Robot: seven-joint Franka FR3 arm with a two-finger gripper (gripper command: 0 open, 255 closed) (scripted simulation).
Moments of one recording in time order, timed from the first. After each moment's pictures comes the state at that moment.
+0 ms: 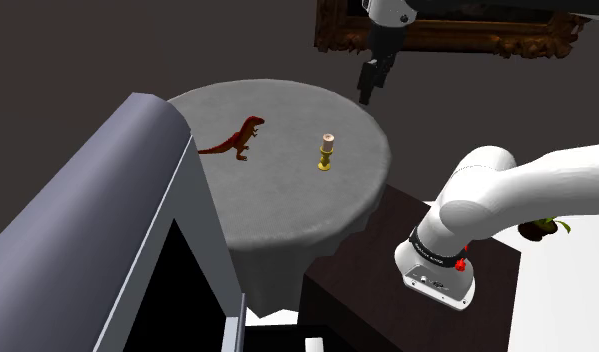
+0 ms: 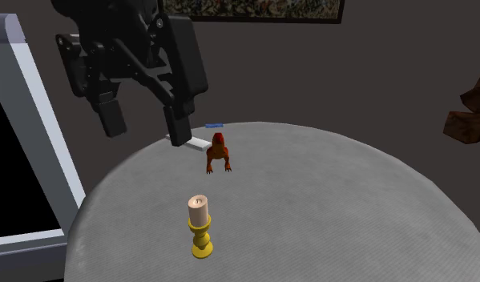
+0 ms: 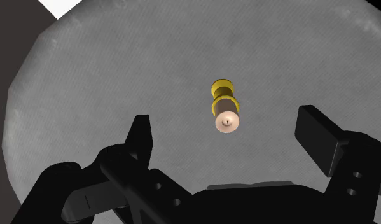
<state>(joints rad) -0.02 -0.83 -0.05 -2.42 -0.12 1.62 -0.13</state>
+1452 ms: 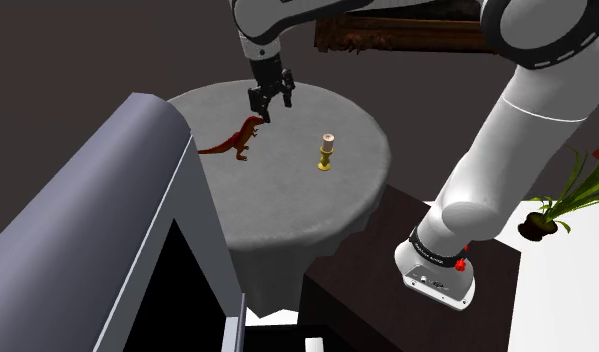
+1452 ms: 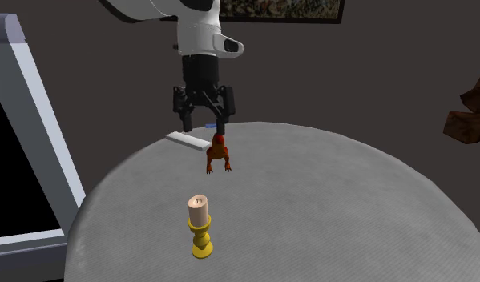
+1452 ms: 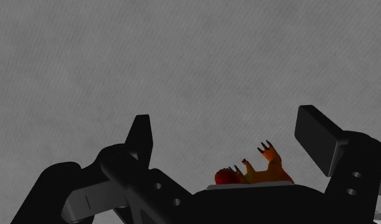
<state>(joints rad) 0.03 0.04 0.11 -1.85 -0.08 1.70 0.15</state>
